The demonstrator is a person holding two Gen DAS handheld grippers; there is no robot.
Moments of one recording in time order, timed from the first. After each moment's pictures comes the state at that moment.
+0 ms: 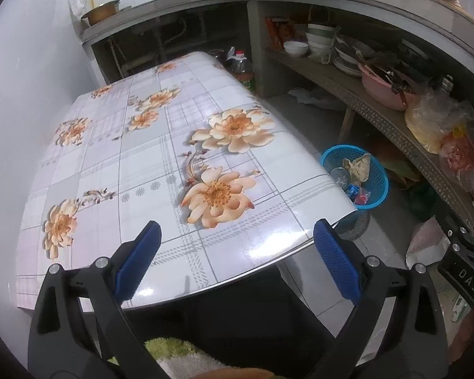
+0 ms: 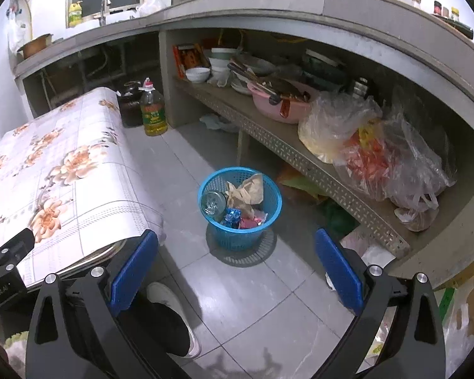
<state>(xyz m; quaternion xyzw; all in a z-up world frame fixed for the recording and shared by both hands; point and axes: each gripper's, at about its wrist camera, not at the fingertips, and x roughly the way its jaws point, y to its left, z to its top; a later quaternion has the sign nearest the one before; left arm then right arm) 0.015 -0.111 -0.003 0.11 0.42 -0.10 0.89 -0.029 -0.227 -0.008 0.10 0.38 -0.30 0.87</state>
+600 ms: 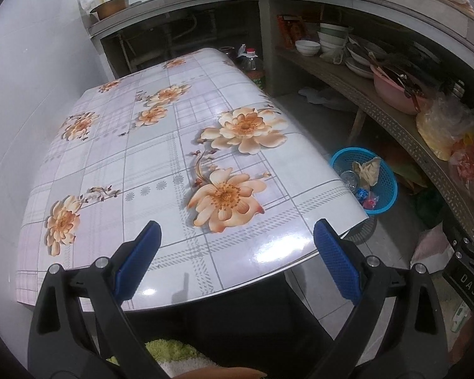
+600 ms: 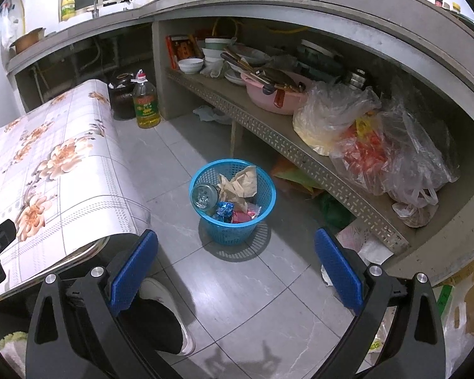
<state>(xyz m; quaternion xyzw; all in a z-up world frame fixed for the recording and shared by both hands) 0.026 -0.108 -0.005 0.10 0.43 -0.07 0.90 -0.022 -0.241 -0.020 0.10 0.40 -0.31 0.86</state>
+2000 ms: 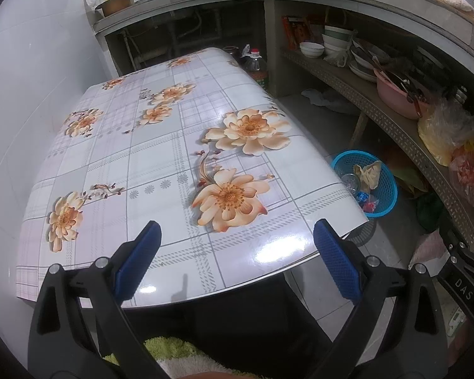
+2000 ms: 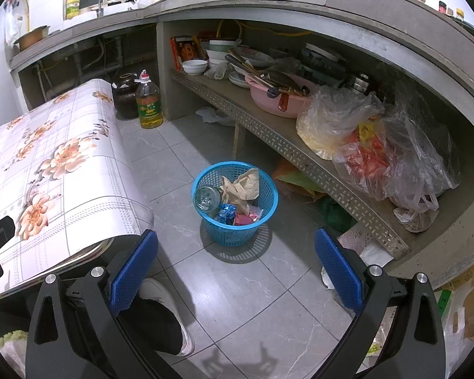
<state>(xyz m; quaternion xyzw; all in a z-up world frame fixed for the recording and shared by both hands) 0.025 -0.104 0.000 0.09 0.43 -0.07 0.90 -0.020 -0.237 -0.020 0.09 0.40 -0.31 0.86</state>
